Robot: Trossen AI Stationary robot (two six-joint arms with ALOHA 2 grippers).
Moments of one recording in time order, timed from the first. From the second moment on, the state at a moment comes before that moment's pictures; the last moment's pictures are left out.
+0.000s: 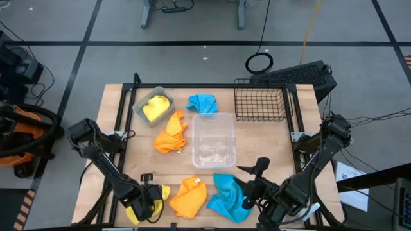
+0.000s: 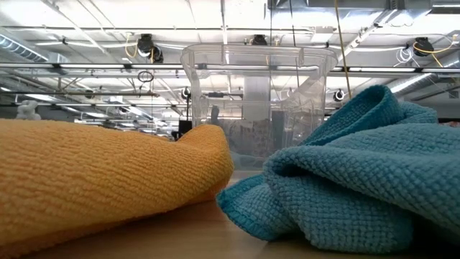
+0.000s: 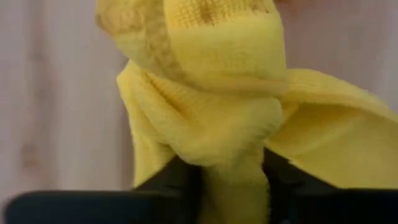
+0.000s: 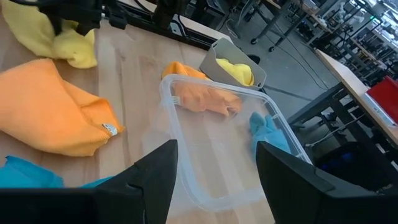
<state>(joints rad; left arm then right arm) -0.93 1.71 0.95 -0.65 -0.14 -0.99 0.84 1.72 1.50 -1.01 1.13 0.68</state>
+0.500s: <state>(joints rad) -0.91 1.52 1.03 -1.03 -0.63 -0.99 0.80 1.79 1.50 -0.77 1.12 0.47</state>
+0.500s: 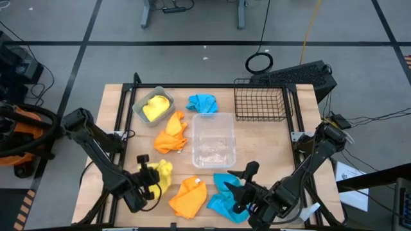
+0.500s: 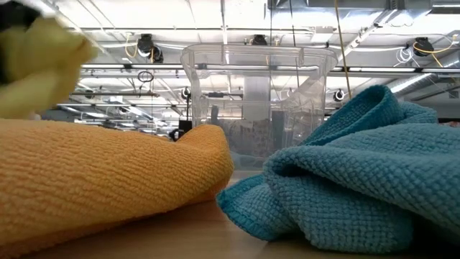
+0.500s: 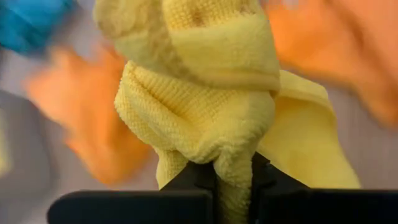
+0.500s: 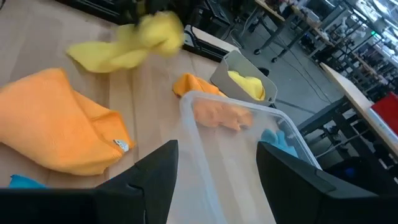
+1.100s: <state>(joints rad) -0.77 1.41 1.20 -0.80 -0.98 -0.66 0.59 1.97 1.50 -0.14 0.82 0.05</state>
